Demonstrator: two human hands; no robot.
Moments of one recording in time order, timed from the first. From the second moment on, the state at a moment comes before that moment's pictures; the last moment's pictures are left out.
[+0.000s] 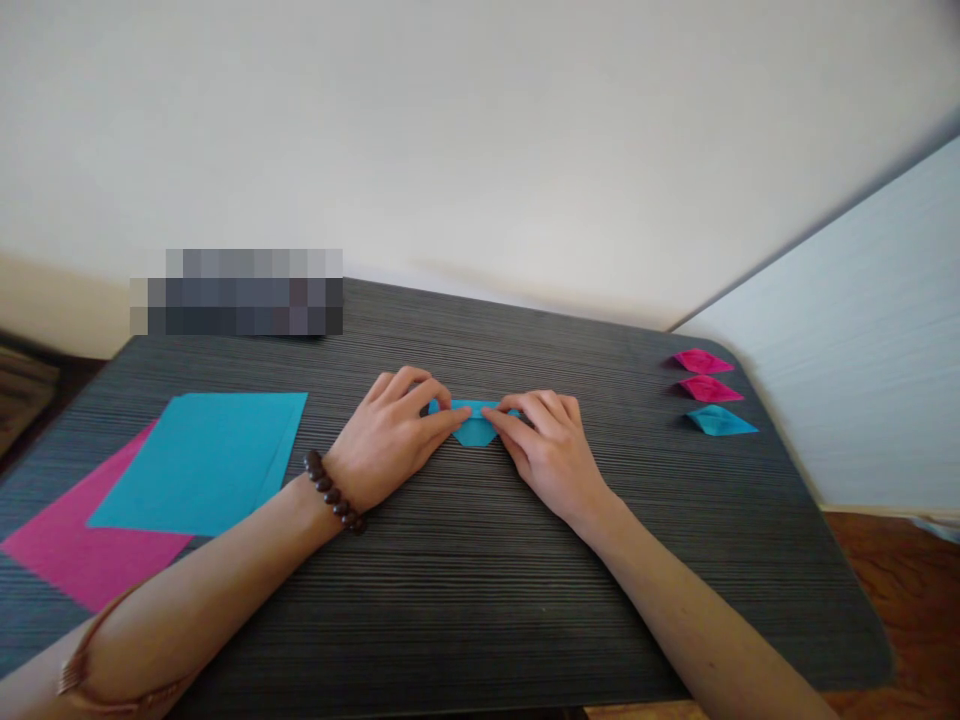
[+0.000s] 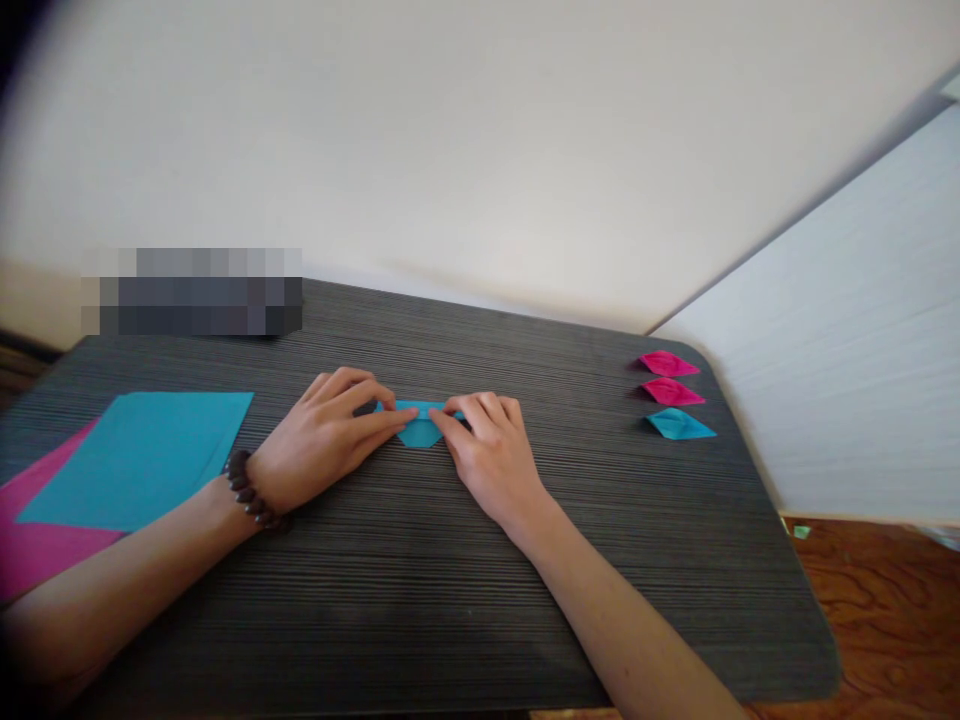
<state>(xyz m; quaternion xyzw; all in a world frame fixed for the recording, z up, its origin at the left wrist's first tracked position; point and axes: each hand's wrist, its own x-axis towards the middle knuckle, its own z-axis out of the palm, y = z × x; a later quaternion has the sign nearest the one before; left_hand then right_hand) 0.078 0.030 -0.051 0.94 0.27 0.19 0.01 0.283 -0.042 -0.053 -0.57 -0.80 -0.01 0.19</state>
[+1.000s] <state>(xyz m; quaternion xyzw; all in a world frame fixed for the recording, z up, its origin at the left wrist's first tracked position) 0.091 0.003 -0.038 0.93 0.34 0.12 -0.02 0.278 -0.053 -0.050 -0.61 -0.77 -0.05 0.17</state>
